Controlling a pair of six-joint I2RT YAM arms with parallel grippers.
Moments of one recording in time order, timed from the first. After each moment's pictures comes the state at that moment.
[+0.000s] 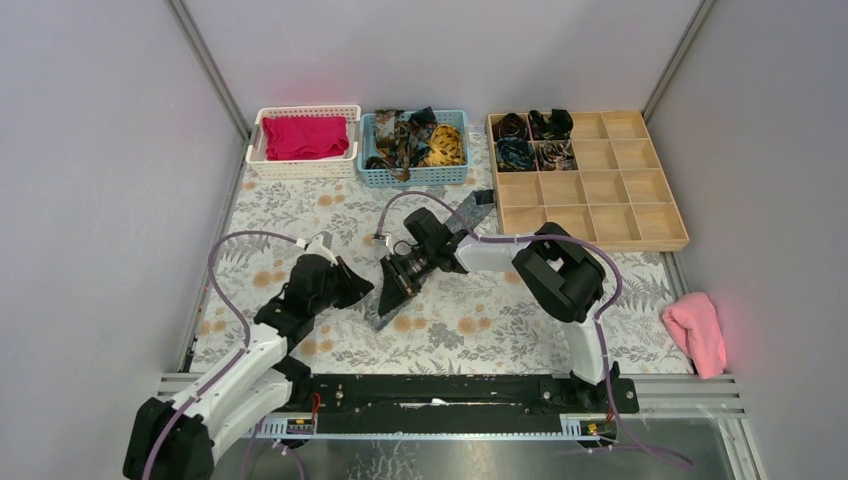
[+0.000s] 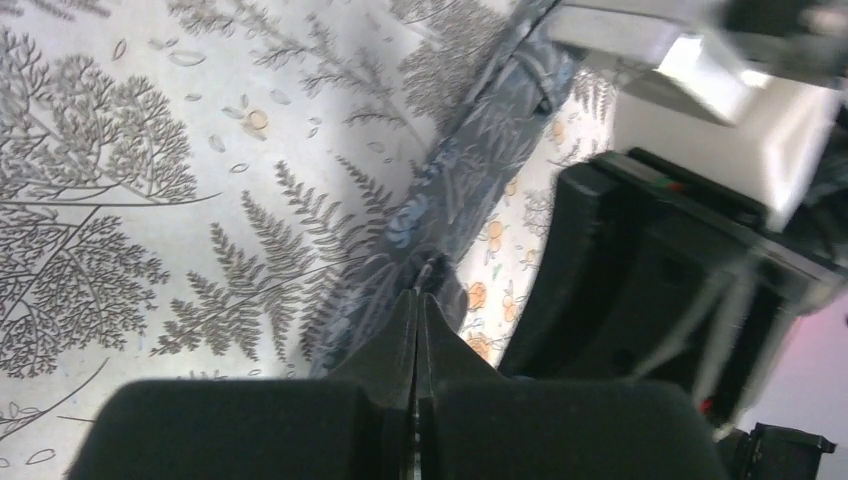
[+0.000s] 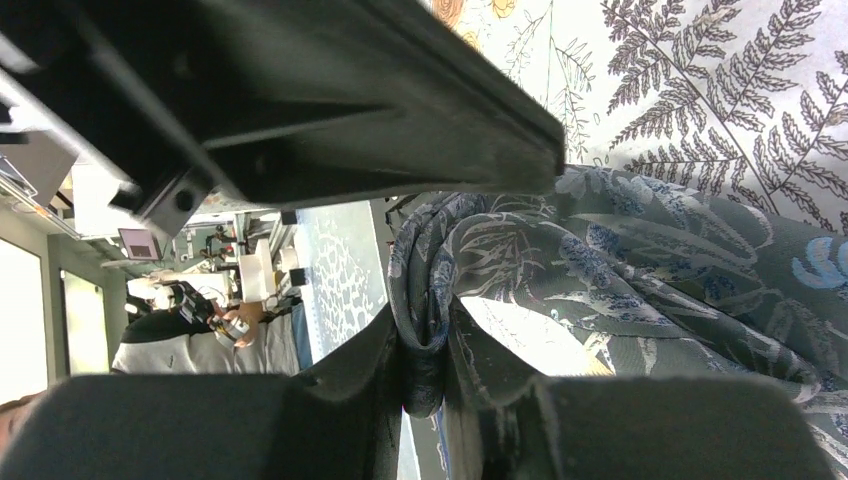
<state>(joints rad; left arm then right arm) -0.46 0.77 0.33 -0.14 0.07 -0.81 0.85 2.06 1.26 -0.01 -1.04 0.52</state>
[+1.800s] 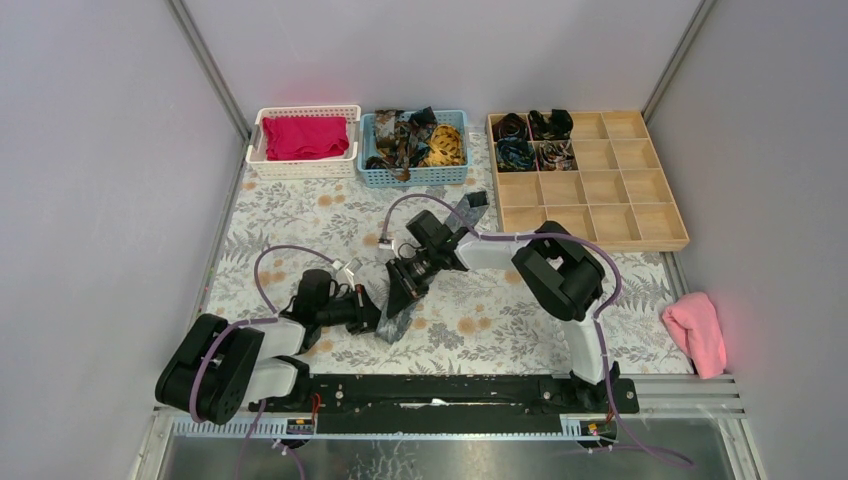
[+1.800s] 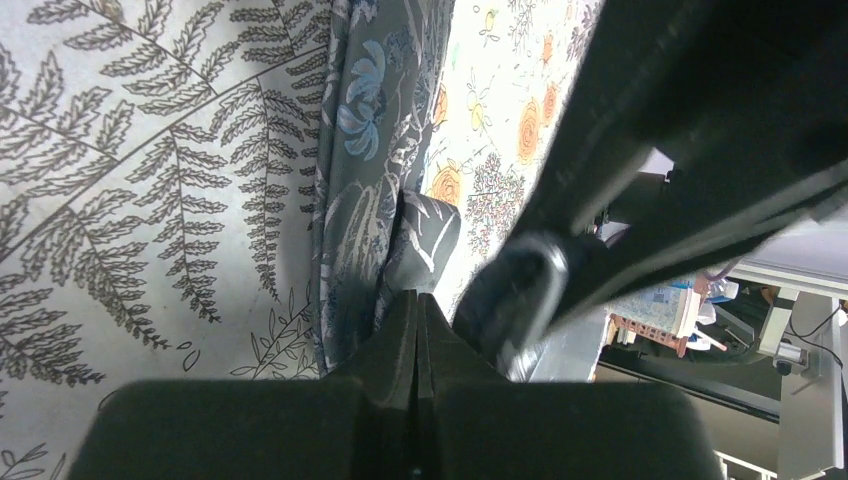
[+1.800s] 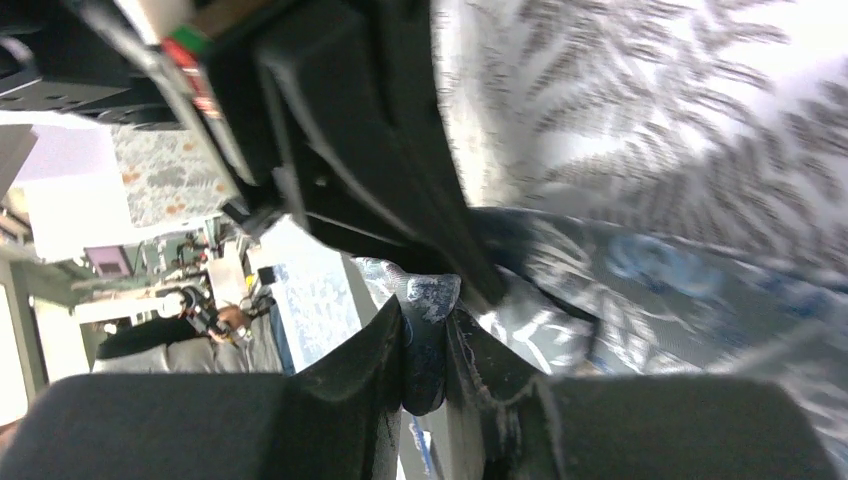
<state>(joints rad) -0.30 1.25 0.08 0.50 0.80 -0.77 0.85 2.07 1.29 -0.18 -0.98 0.41</state>
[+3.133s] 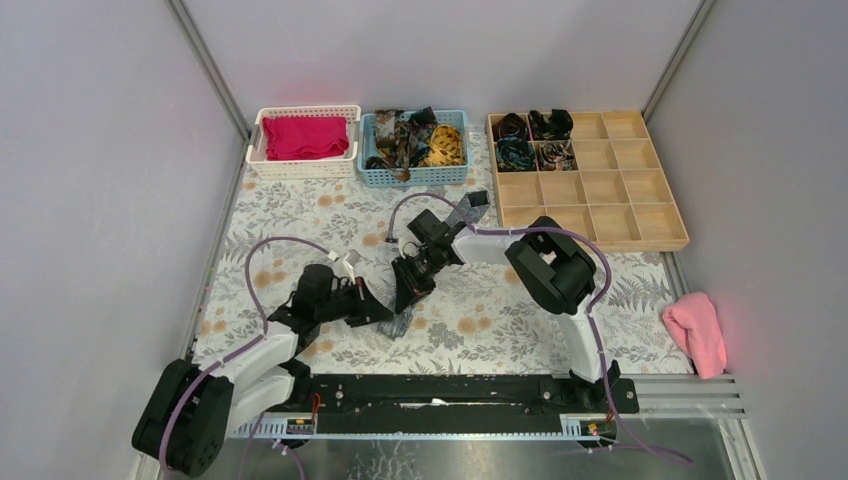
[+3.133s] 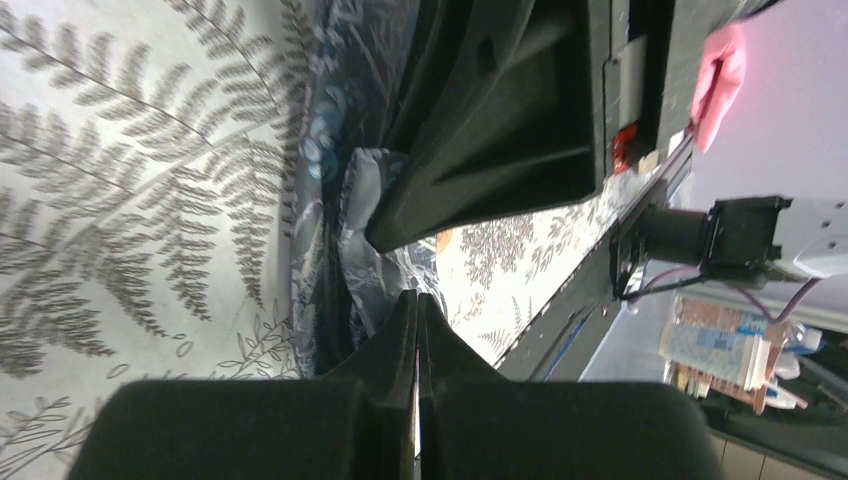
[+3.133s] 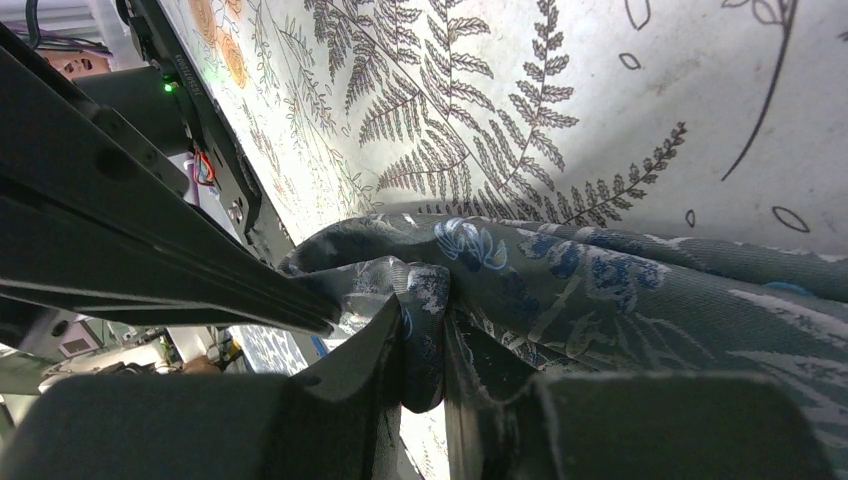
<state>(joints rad) -0.36 0.97 0.17 0.17 0.60 -0.73 0.81 2.14 1.34 -0.33 -0.78 0.37</state>
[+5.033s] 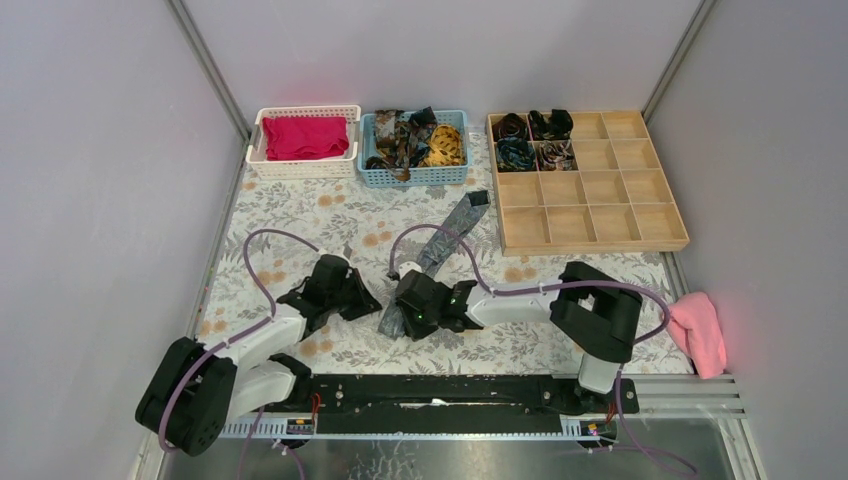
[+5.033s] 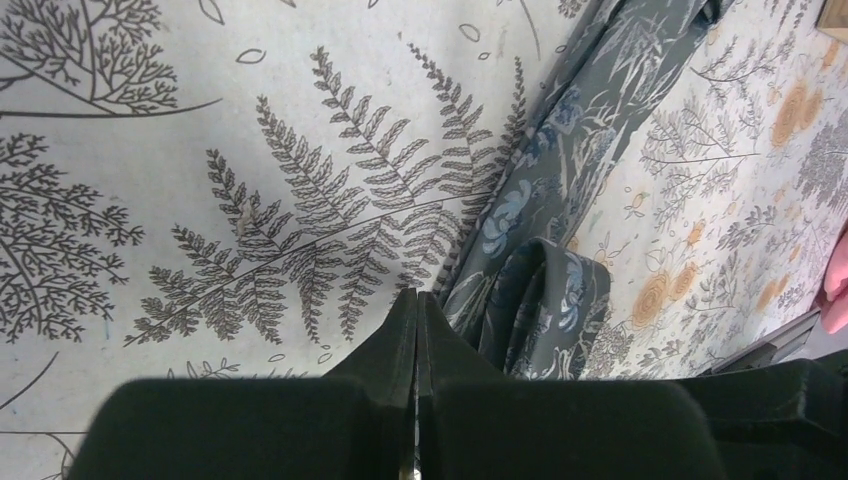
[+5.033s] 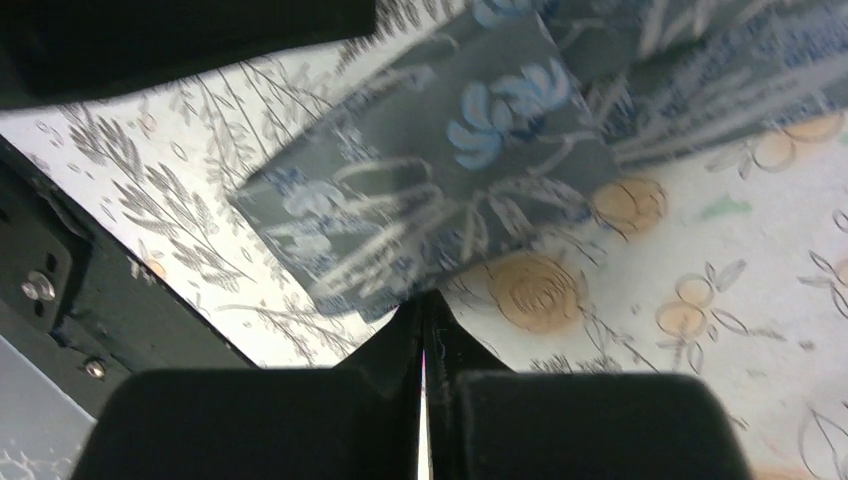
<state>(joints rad) -0.45 1.09 0.32 -0.07 0.19 -0.82 1.16 1.77 0.96 -0.17 0.01 0.58</state>
